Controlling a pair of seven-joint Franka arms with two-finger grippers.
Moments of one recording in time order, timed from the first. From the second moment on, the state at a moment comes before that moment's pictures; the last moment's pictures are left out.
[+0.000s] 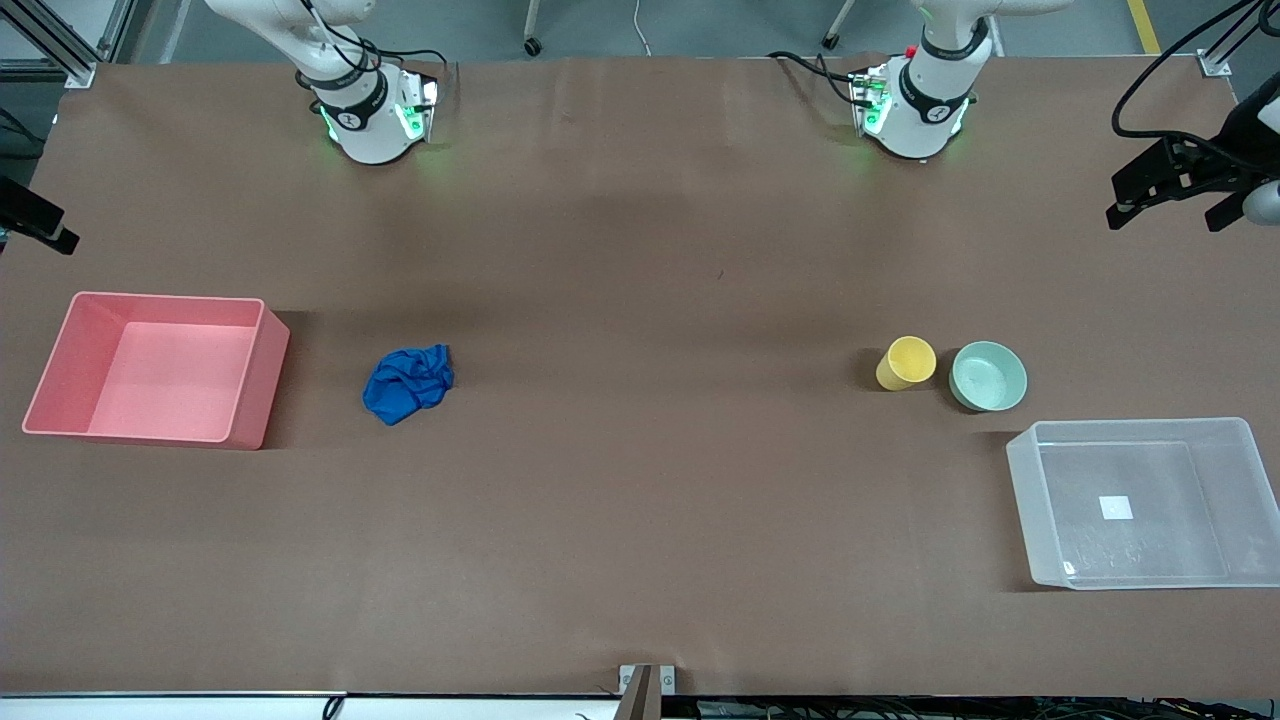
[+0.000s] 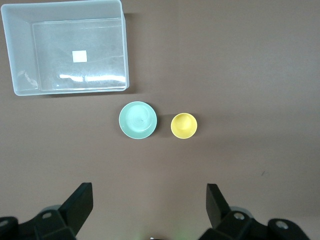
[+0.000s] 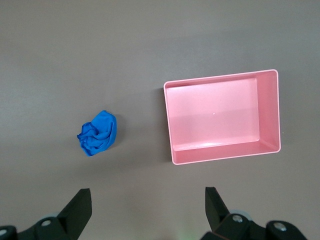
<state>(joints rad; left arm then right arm) -0.04 -0.05 -0.03 -1.49 -0.01 1.46 -0.03 -0.05 -0.01 -0.06 -1.45 -0.02 1.44 0.05</state>
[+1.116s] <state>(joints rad) 0.00 0.00 -0.02 -1.59 -0.01 1.61 -0.03 -0.01 0.02 0.05 -1.84 -0.01 1.82 0.06</state>
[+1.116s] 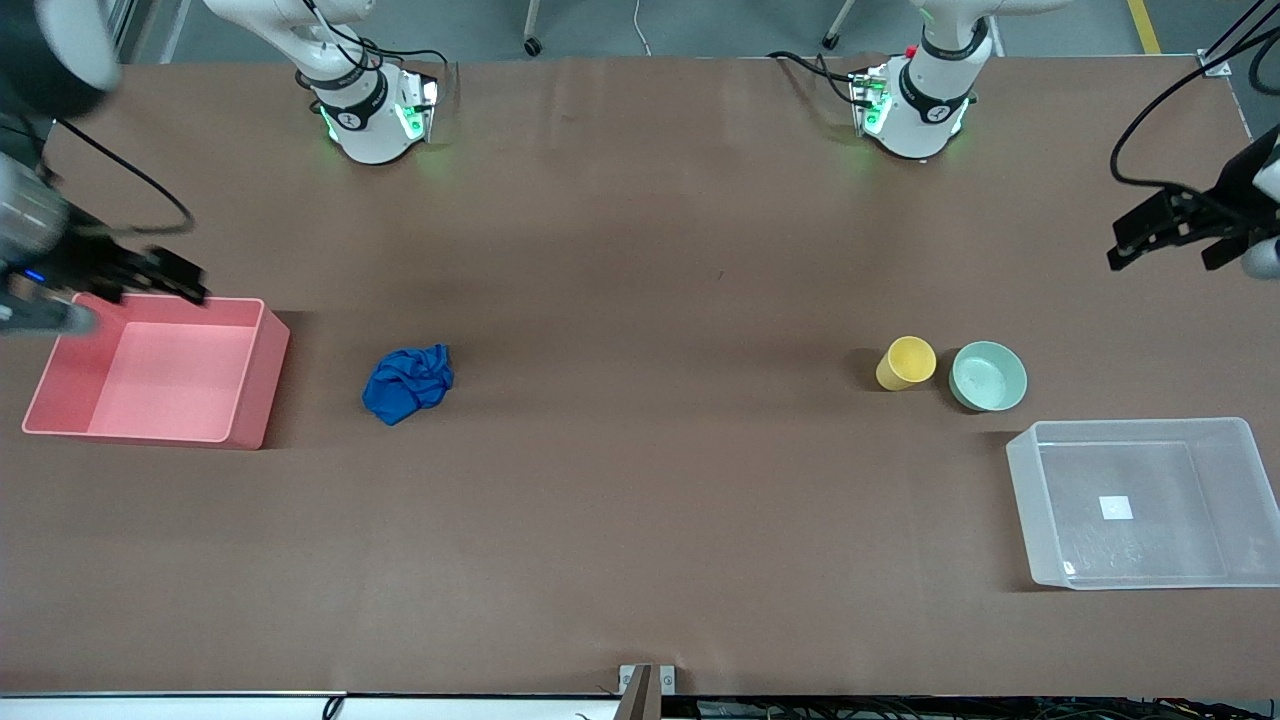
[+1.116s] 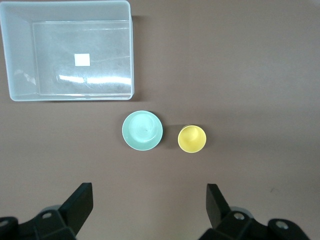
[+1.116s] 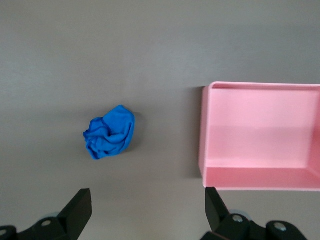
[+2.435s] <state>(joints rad) 0.16 0.26 -0.02 -2.21 -0.01 2.47 0.05 0.05 0.40 0.15 -2.28 -0.01 2.72 0.23</state>
